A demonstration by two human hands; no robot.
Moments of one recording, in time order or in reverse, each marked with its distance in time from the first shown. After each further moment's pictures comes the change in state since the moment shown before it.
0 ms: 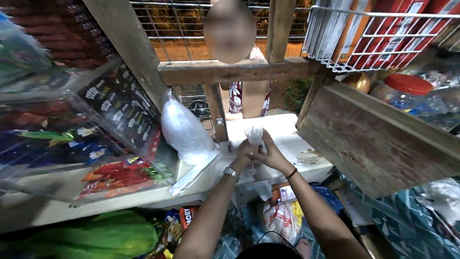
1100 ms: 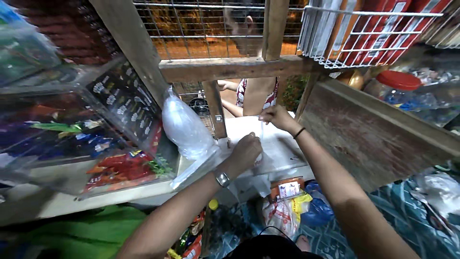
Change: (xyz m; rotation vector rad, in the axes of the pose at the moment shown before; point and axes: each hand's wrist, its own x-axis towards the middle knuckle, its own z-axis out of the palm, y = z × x) left_hand -0.042 0.049 -0.037 0.803 -0.130 0.573; right_hand 0.059 -0.051 -0.085 -0.180 -0.116 -0.057
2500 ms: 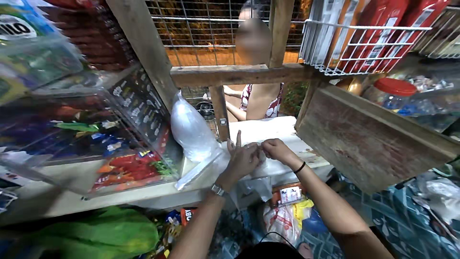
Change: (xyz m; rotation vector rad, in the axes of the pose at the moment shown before) left_hand -0.030 -0.013 0.040 -0.502 0.285 -0.274; right_hand -0.061 -0.006 0.062 0.364 -0.095 0.371
